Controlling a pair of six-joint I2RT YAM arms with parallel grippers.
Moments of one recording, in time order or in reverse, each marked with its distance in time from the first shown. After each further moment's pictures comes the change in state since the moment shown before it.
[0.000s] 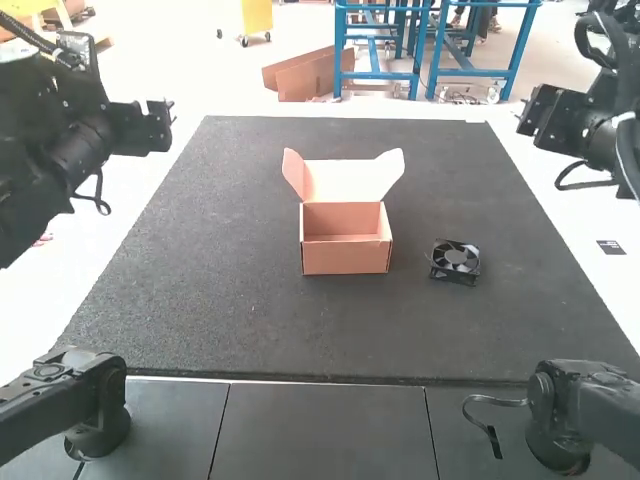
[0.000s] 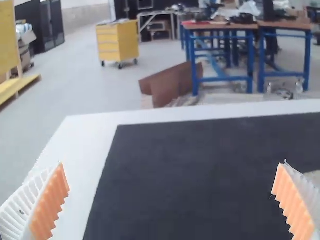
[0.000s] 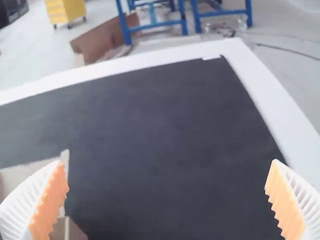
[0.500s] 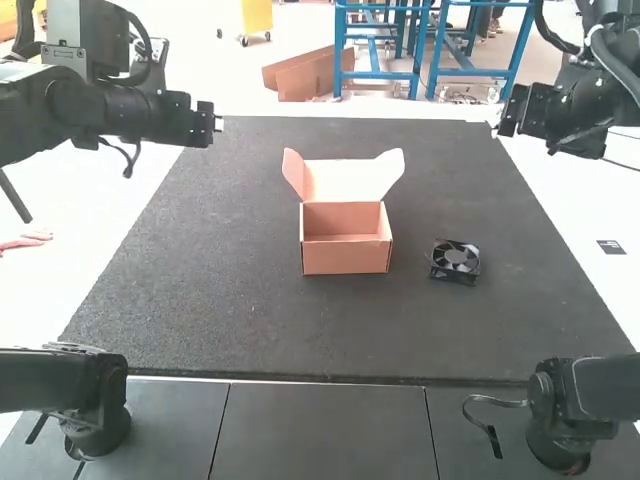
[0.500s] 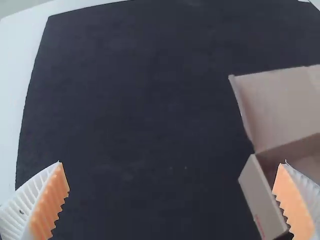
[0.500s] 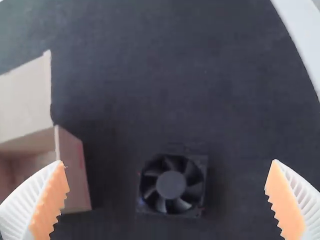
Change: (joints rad) left arm -0.022 0.350 0.292 -0.349 0.177 -0.063; right arm 0.000 0.357 0.343 -0.476 -0.065 0.028
